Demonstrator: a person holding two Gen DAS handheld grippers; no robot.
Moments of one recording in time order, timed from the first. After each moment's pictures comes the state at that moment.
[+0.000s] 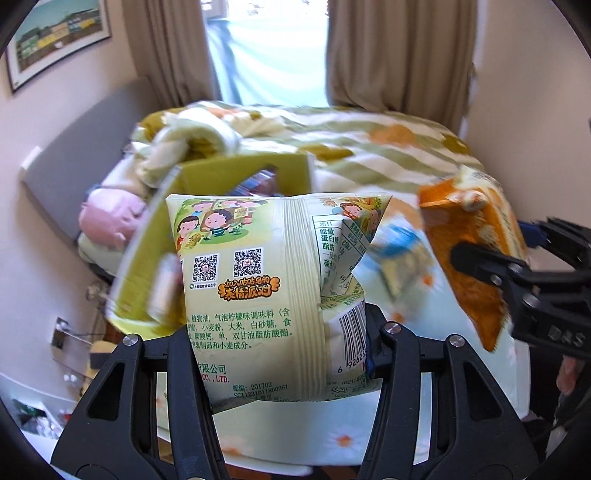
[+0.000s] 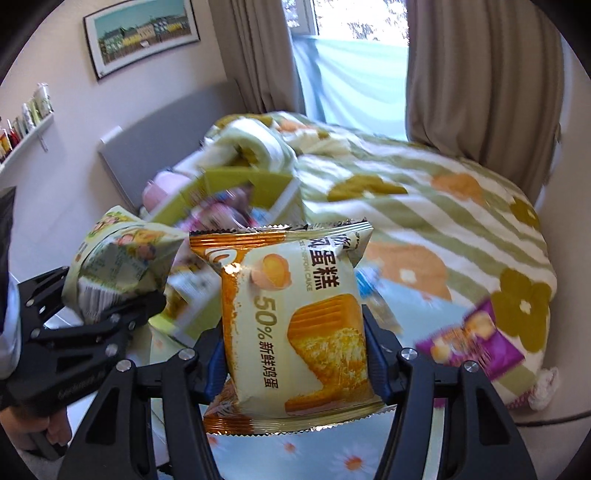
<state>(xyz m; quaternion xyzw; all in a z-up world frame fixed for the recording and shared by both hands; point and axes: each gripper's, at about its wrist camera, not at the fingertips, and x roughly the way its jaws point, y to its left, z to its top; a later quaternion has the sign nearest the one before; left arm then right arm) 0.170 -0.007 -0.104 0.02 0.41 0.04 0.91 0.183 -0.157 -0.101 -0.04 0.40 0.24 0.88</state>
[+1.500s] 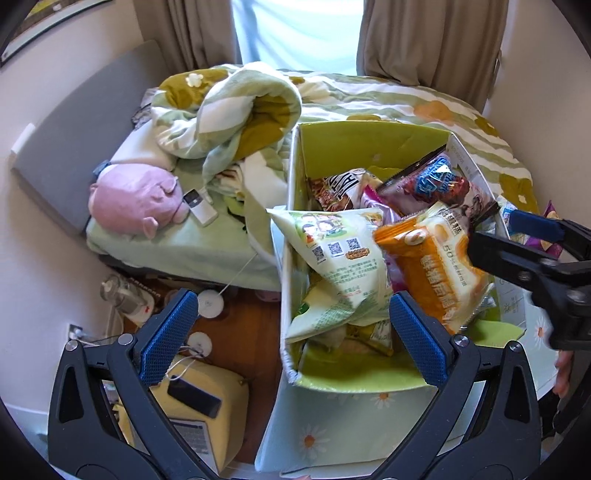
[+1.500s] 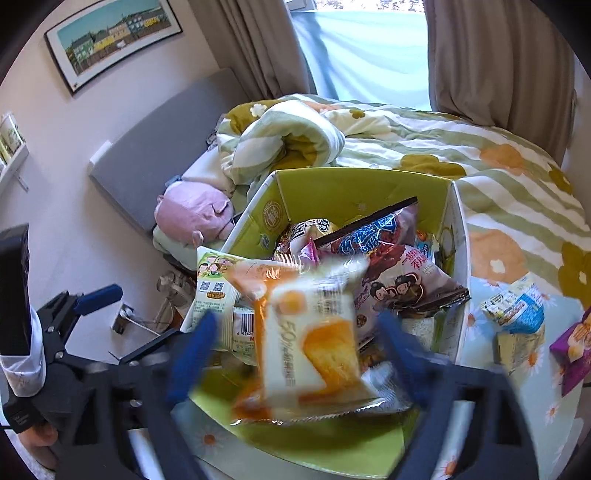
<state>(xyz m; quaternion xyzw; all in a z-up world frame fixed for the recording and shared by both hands) 0.221 0.224 -0.139 0.02 0.48 0.01 0.88 0.235 0.052 -0.127 0.04 0.46 0.22 0.86</state>
